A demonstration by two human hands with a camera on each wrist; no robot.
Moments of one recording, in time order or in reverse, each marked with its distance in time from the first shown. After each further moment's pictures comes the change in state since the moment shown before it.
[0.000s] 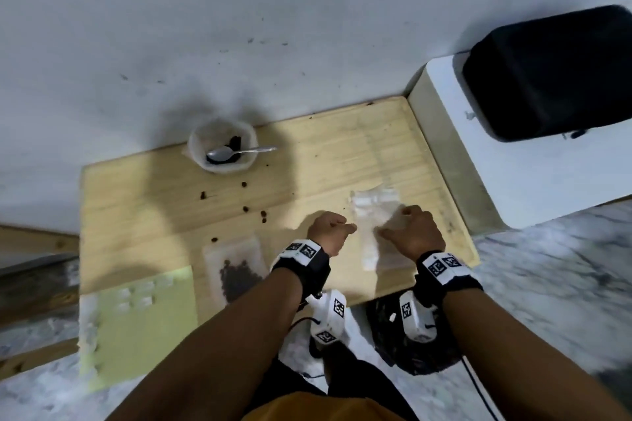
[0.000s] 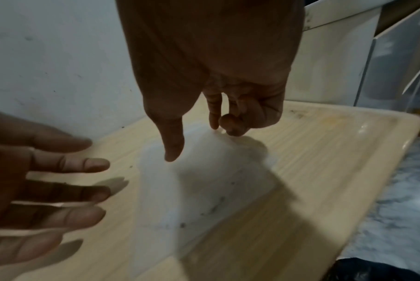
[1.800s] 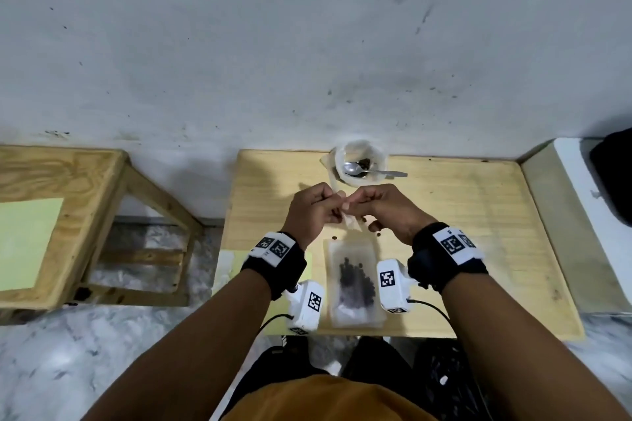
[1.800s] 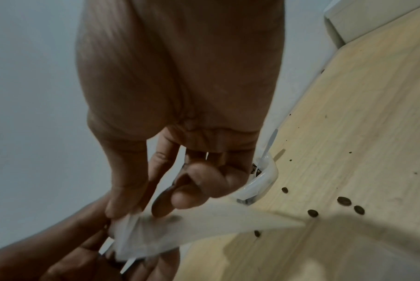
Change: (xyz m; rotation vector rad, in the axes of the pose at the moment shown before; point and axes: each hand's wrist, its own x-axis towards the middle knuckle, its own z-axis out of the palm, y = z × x) left_hand -0.127 -0.027 -0.262 -0.445 0.244 0.521; right_hand -0.161 -0.276 0.069 0.385 -0.554 -0.540
